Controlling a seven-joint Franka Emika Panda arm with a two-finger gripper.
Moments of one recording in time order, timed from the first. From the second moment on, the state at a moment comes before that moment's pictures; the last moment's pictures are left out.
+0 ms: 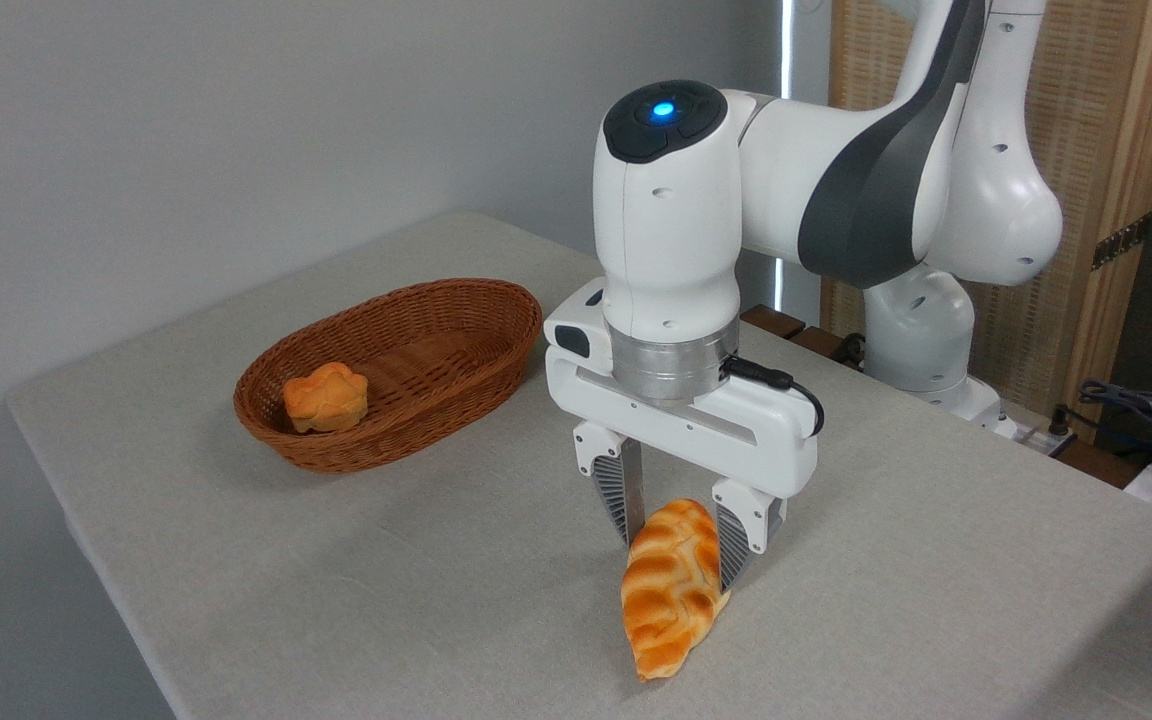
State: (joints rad) arm -0.03 -0.21 0.25 -2.34 -0.04 2.08 0.75
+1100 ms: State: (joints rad) arm -0.04 -0.21 0.26 -2.37 -0.03 2.11 0.76
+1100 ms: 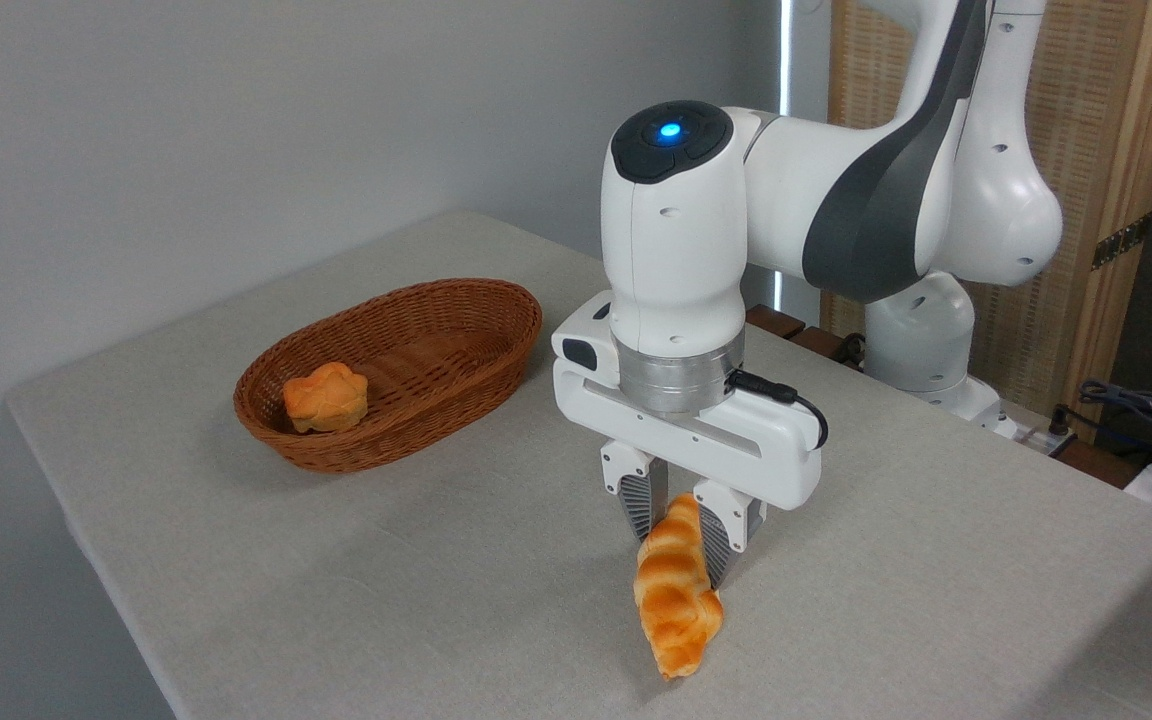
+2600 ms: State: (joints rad) arm -0.32 -0.19 -0.22 -2.05 -0.15 1.96 0.11
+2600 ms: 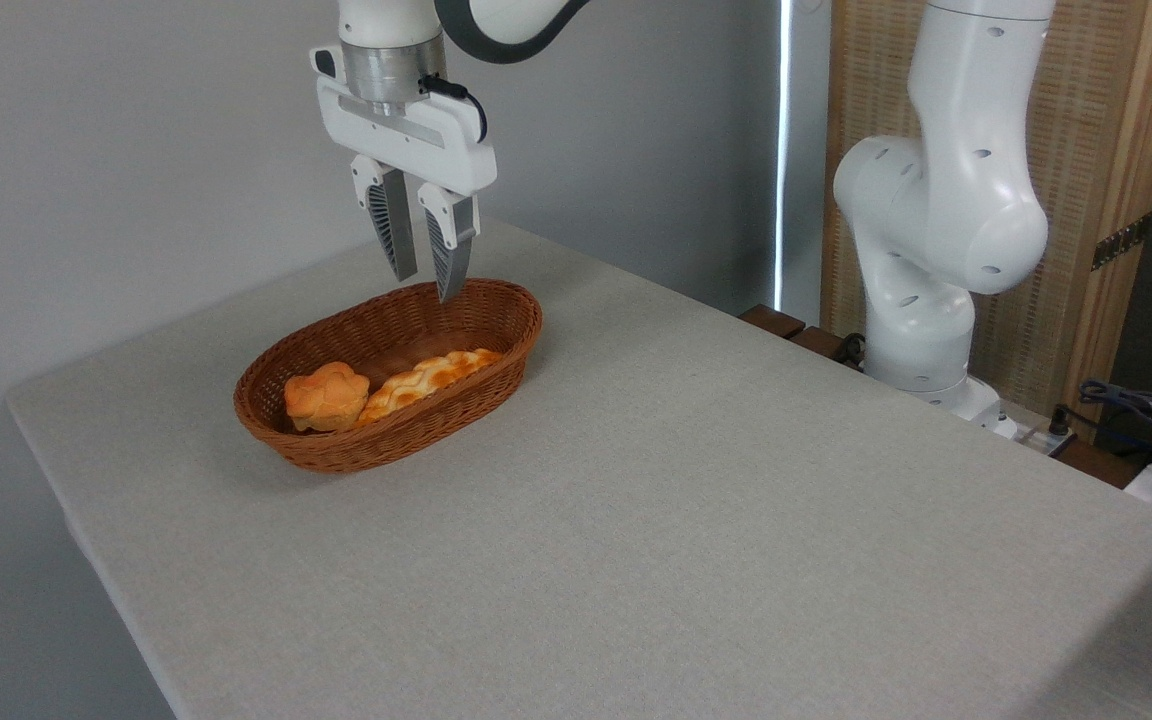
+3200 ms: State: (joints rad) arm -0.29 -0.19 0.00 -1.94 -0.01 1.82 0.41
